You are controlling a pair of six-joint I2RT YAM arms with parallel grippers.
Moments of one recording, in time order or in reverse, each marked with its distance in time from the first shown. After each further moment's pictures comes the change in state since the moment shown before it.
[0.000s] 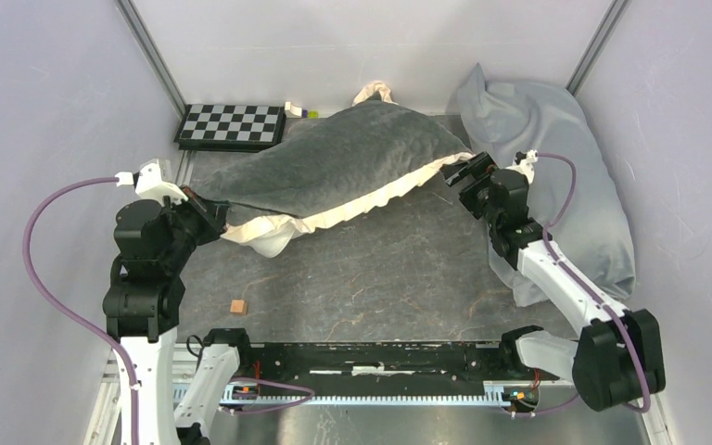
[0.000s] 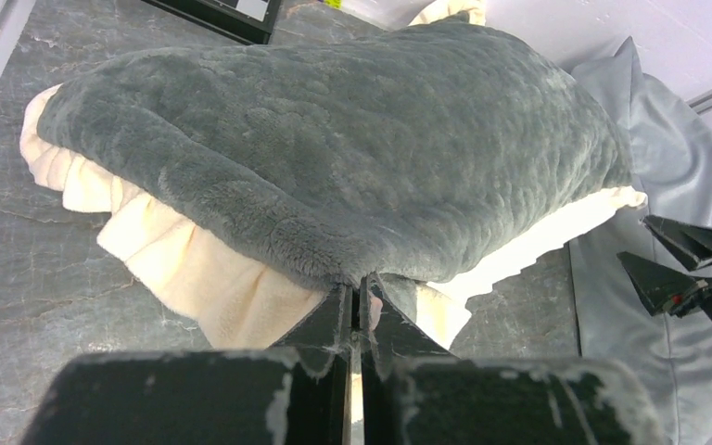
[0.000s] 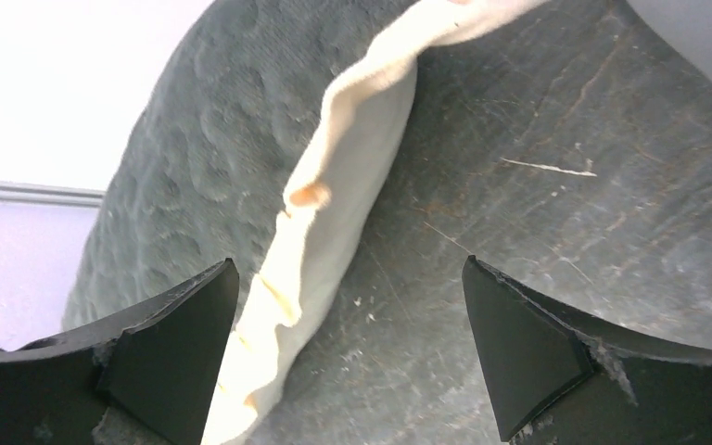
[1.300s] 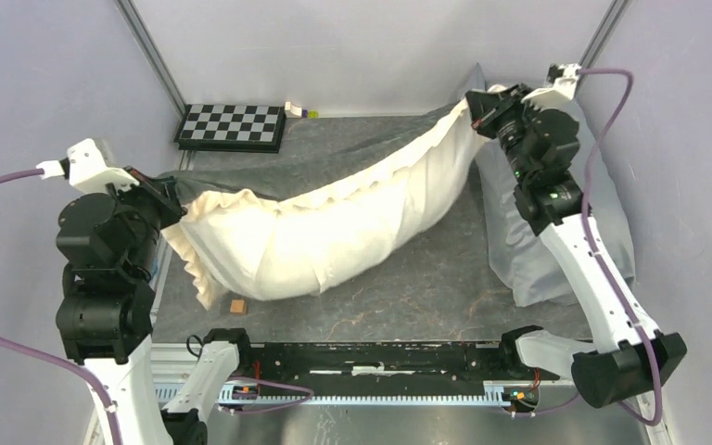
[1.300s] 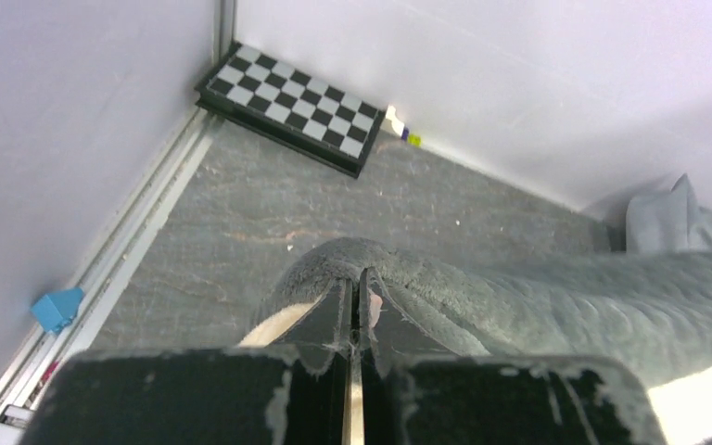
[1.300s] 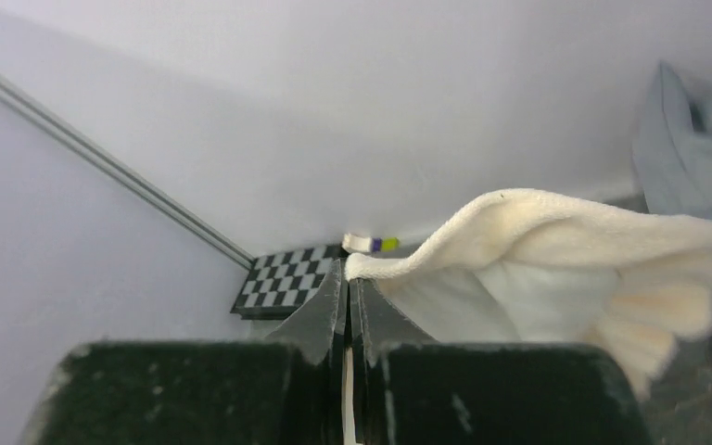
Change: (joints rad) left arm -0.001 0.098 0.355 -0.111 -0.270 0.097; right arm 0.001 0.052 0.504 -0.010 -0.041 -0.314
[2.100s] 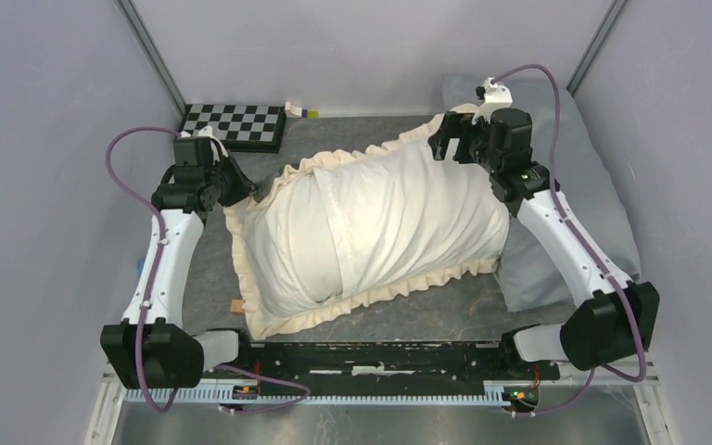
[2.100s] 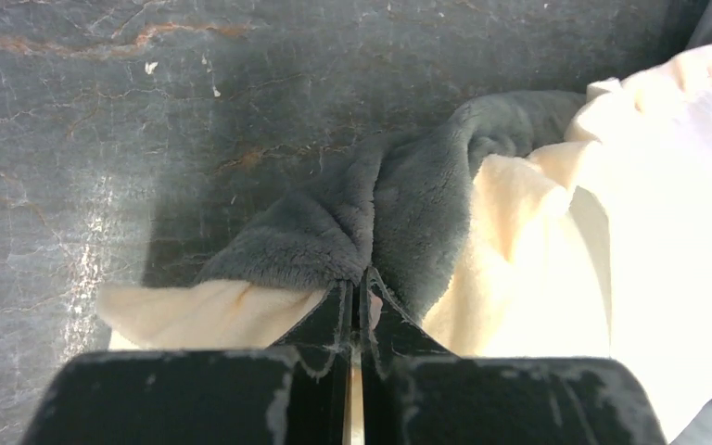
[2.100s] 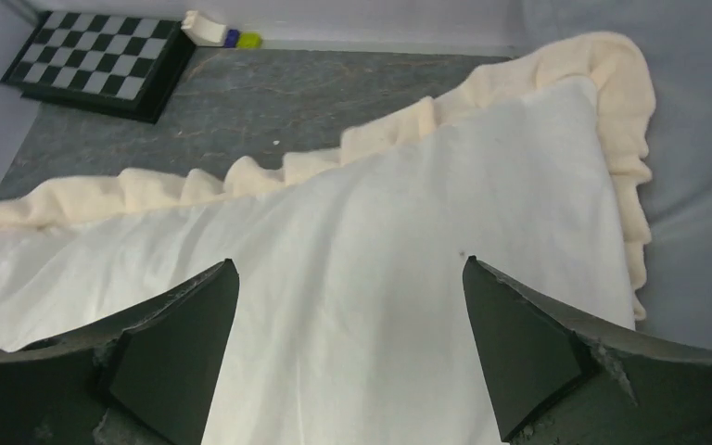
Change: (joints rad) left arm 0.004 0.453 -0.364 0.240 0.359 -0.105; right arm 0.003 0.187 0.043 -0.264 -0.113 -0.402
